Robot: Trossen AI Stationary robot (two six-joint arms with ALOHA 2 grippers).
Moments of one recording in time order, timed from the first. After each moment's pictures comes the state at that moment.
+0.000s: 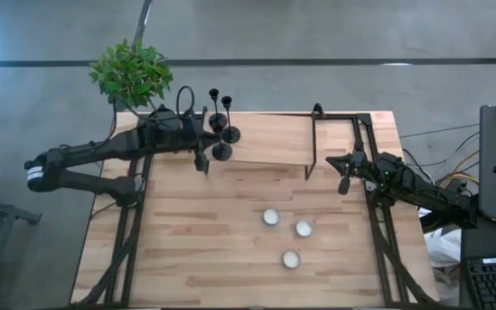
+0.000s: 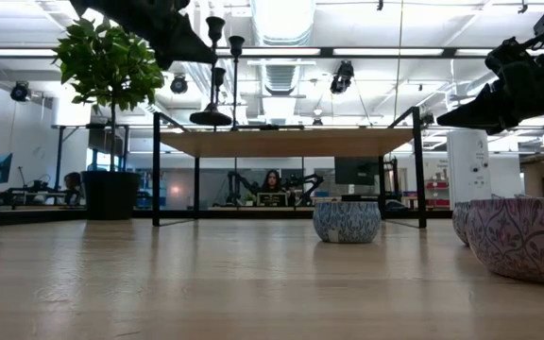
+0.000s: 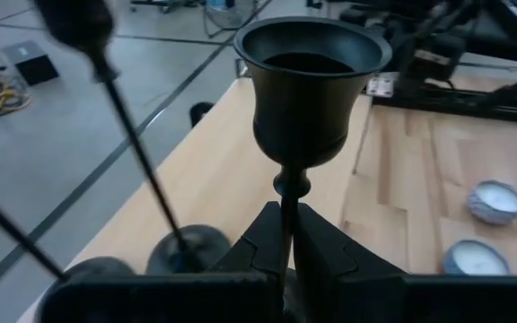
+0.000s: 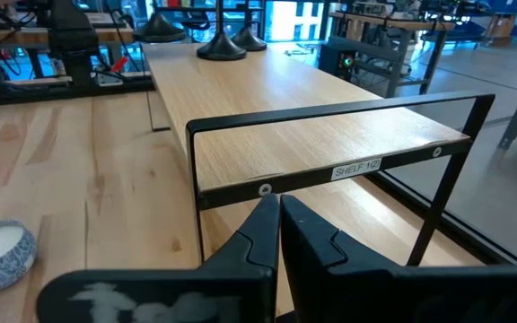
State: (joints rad) left arm 0.33 1.01 0.90 -0.23 -0.02 0.06; right arm -0.36 0.01 0.09 -0.25 0.08 0.00
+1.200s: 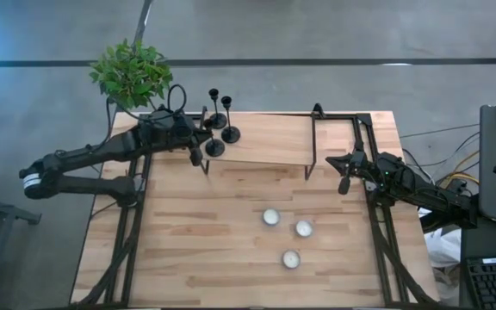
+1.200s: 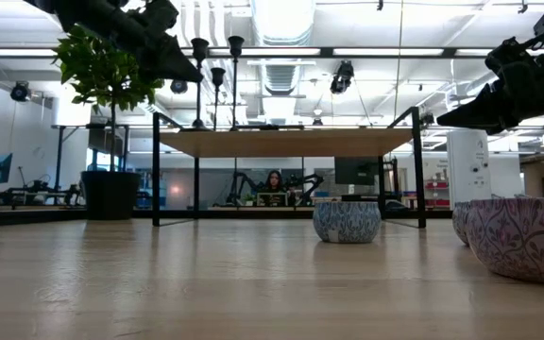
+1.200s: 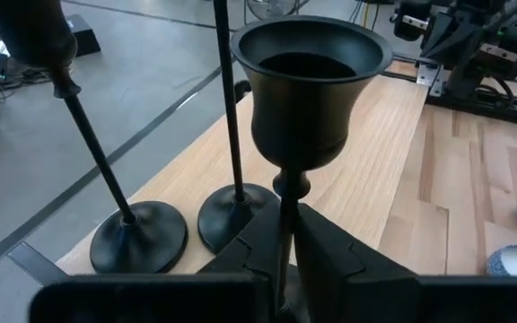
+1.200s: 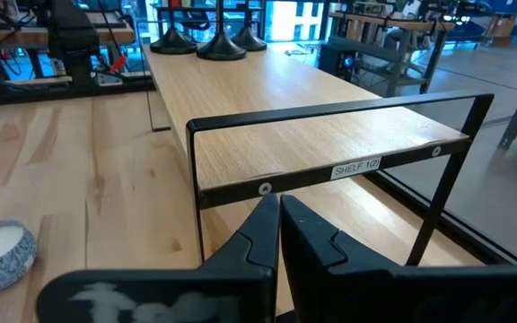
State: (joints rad) left arm 0.43 0.94 0.79 -0.20 -0.04 0.00; right arm -0.36 0.01 0.09 -0.25 0.08 0.00
